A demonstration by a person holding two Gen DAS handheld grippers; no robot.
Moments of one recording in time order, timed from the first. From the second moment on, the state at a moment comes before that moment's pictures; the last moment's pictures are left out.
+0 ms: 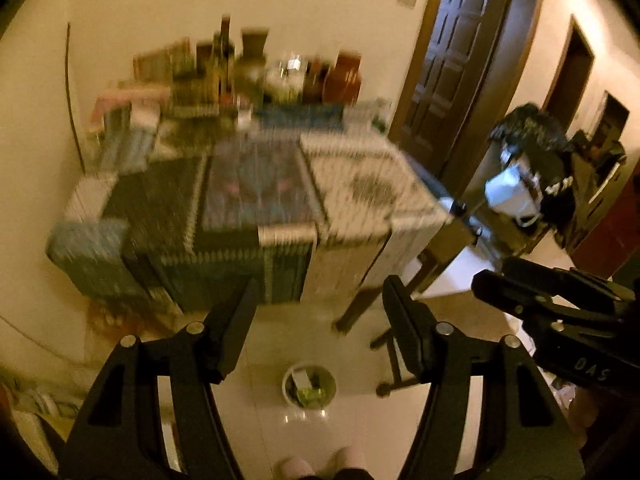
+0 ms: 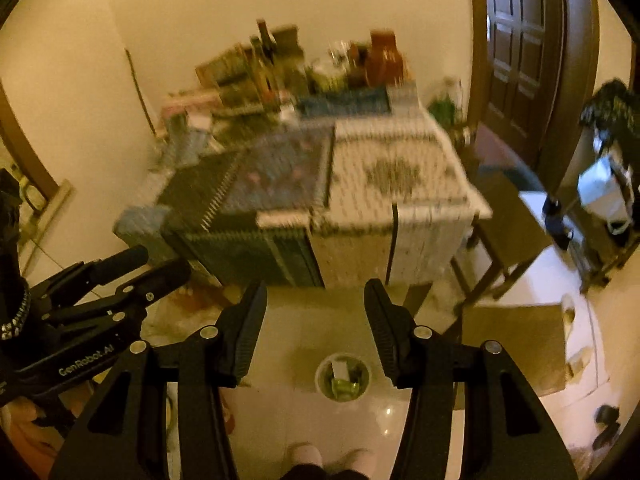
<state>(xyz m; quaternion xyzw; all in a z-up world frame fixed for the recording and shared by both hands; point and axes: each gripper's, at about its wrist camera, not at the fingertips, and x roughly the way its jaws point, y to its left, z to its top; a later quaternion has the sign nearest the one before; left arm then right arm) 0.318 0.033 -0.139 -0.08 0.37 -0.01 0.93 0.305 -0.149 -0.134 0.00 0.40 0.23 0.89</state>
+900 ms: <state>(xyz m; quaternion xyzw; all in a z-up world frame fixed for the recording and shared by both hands) 0.271 0.075 0.006 -0.05 0.19 0.02 0.98 0.275 -0.135 -0.010 -0.01 0.20 0.19 0.96</state>
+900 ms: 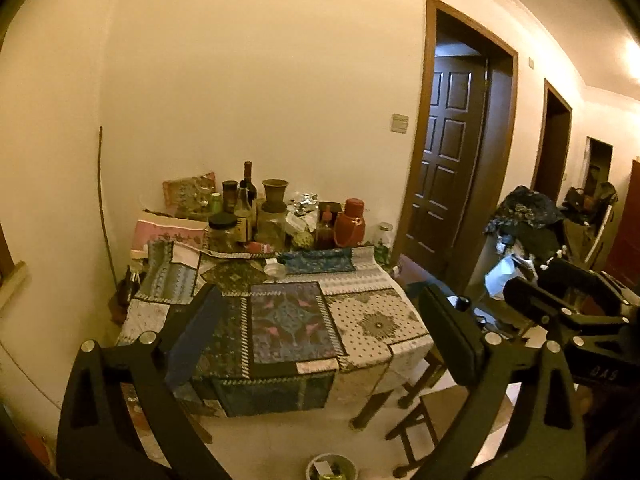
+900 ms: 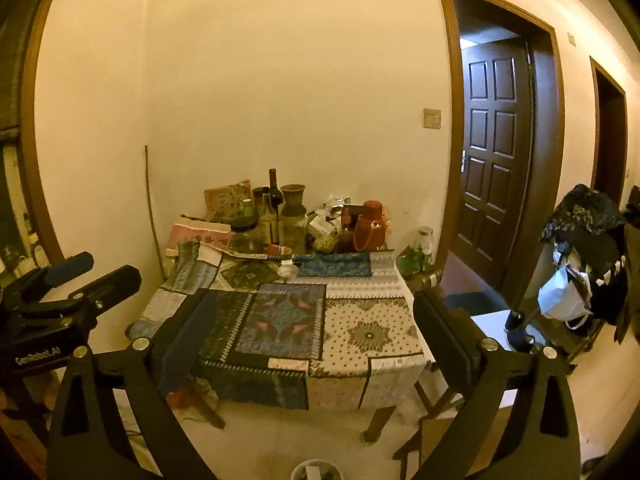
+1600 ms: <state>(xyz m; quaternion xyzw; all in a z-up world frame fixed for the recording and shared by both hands) 0.478 0.047 0.010 -0.08 0.20 0.13 0.97 0.473 -0.170 -0.007 -0.01 0.22 0.27 0.94</state>
